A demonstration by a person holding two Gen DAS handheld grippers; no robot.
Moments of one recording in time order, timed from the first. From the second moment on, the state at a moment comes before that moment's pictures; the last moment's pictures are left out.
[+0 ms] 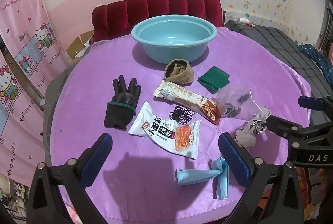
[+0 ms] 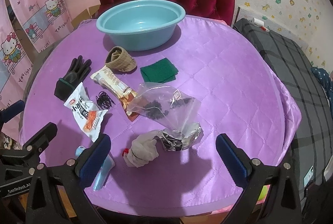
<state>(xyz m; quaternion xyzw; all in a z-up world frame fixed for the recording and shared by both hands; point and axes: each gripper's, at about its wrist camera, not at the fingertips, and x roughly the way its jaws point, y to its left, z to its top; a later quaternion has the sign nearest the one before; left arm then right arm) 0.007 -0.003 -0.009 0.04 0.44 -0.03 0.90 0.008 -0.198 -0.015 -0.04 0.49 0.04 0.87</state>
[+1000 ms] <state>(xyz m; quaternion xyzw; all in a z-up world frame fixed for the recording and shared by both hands) -0.007 0.000 -0.028 0.02 0.47 -0.06 0.88 0.013 -0.200 -0.056 -0.03 0.55 0.06 0.83</state>
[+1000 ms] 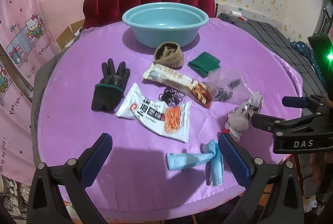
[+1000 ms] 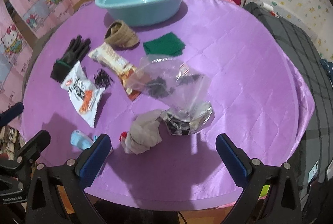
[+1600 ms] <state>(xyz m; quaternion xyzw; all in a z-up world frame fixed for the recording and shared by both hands) -0.014 0.005 -0.064 0.01 0.51 -0.07 0.86 0.025 -0.210 -0.085 0.03 0.59 0.08 0.80</state>
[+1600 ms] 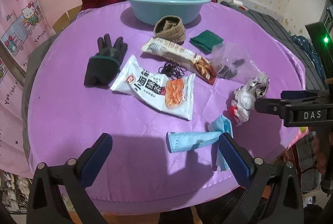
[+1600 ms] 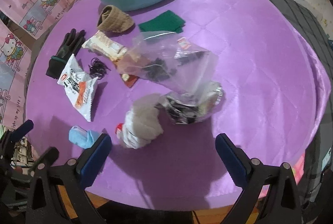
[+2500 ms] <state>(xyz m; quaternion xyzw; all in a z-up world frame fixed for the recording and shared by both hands) -0.004 -0.059 -0.095 0.11 0.54 -0.18 0.81 0.019 -0.207 -0.074 0.04 0.59 0.10 0.80</state>
